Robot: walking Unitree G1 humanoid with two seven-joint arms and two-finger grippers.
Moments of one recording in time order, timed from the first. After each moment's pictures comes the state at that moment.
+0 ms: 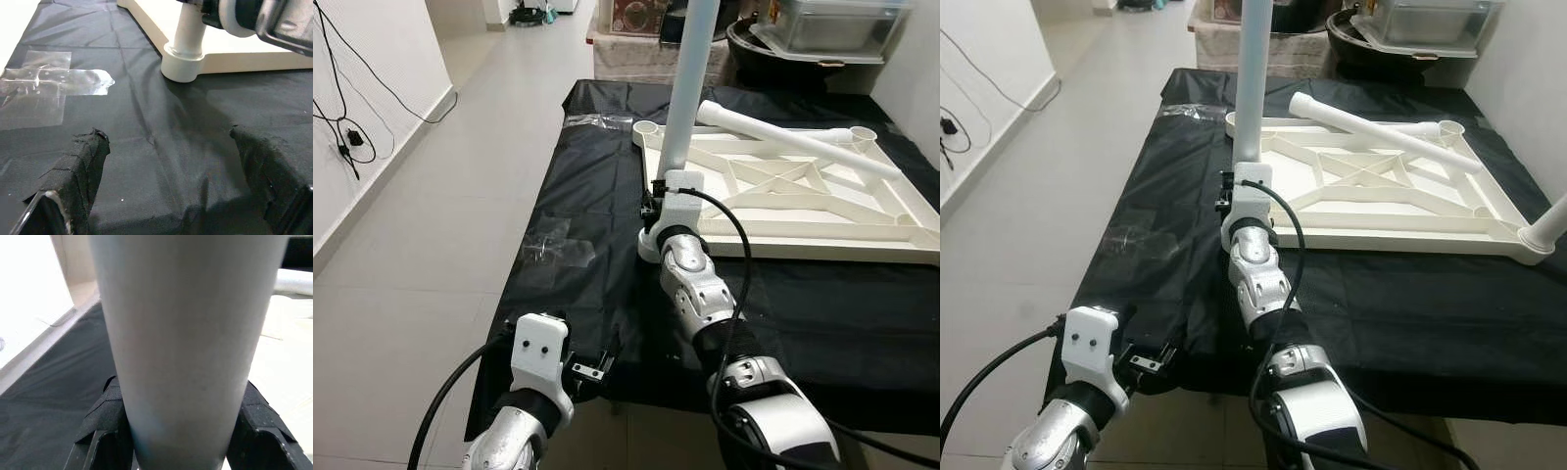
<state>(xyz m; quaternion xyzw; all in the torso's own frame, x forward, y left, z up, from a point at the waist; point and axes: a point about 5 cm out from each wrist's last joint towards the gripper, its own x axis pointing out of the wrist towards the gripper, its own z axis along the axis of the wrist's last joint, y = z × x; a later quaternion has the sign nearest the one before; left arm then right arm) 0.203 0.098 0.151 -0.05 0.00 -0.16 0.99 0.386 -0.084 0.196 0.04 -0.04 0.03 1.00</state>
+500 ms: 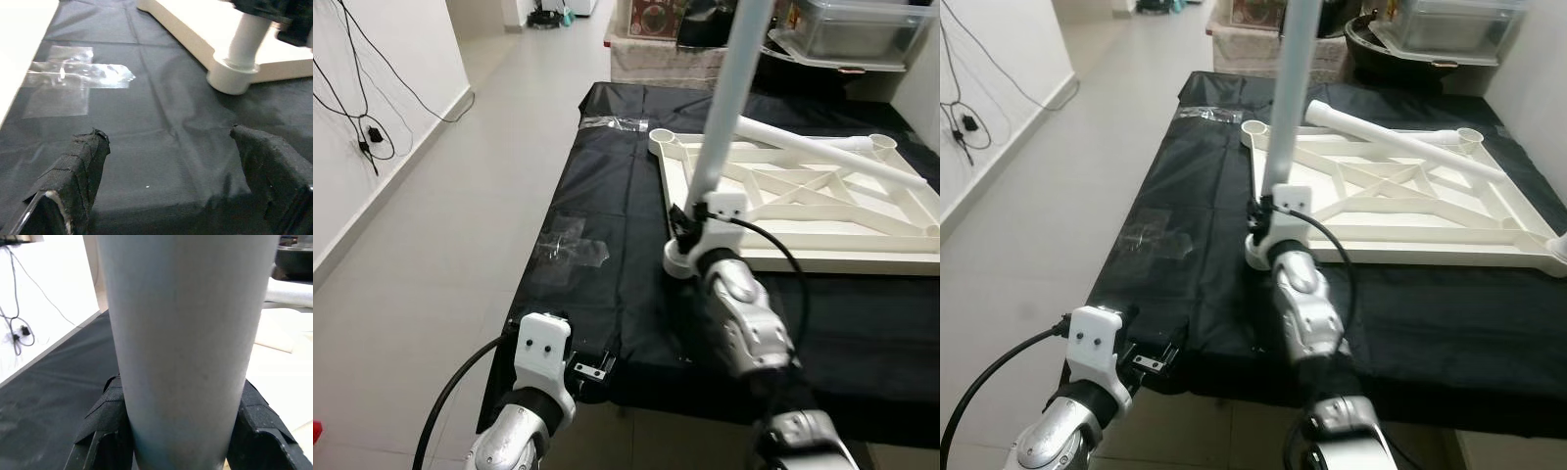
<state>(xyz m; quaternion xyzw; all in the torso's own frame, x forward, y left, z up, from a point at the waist) 0.207 0.100 0.147 -0.04 0.01 -0.16 0.99 0.345 -0.146 0.183 0.02 -0.06 0.06 1.00</state>
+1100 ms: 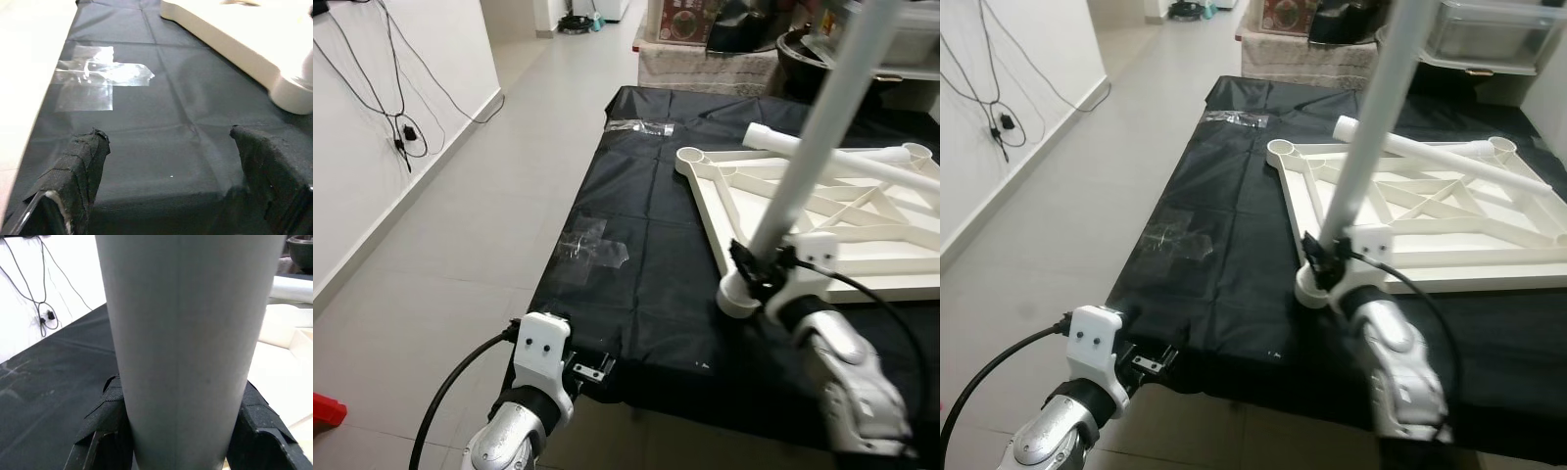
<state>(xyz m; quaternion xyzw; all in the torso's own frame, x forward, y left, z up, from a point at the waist) 0.208 0.105 0.145 -0.04 0.01 -0.17 0.98 0.283 -0.221 0.176 0.00 -0.03 0.08 1.00</state>
